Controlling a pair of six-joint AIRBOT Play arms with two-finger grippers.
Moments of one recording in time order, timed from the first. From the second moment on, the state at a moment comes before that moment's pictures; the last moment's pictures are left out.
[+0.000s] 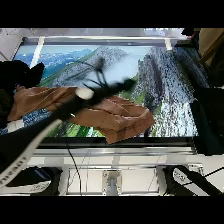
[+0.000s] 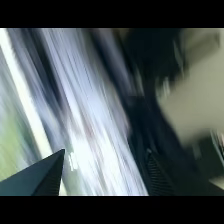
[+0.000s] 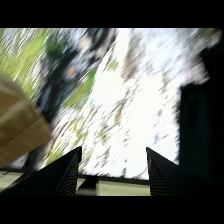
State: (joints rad) left arm -0.57 -1.38 1.20 0.12 -0.32 -0.87; right arm -0.29 -1.07 1.57 -1.43 1.60 1.24
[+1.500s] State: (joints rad) left arm 0.86 -0.95 0.83 0.86 -1.22 -1.27; right arm -0.32 -1.19 0.44 -0.54 0.93 0.89
